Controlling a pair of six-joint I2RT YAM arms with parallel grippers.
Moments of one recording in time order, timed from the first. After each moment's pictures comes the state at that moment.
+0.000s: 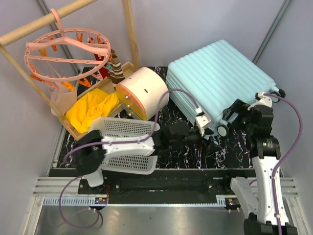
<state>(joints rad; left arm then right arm) -1.23 1.76 1.20 0.44 0.16 -0.29 -0.06 0.73 0.91 -0.64 -0.02 0.39</state>
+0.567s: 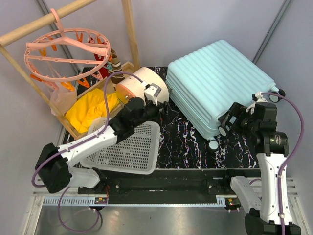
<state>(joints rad) -0.82 1.29 0.95 0.18 0.10 -0.36 -0.06 0.78 1.12 -1.00 -0.18 0.43</state>
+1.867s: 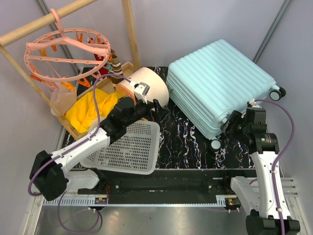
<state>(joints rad) -0.70 1.21 0.87 0.15 0.16 -0.41 -0.04 0.77 0.93 -0.95 -0.07 0.44</state>
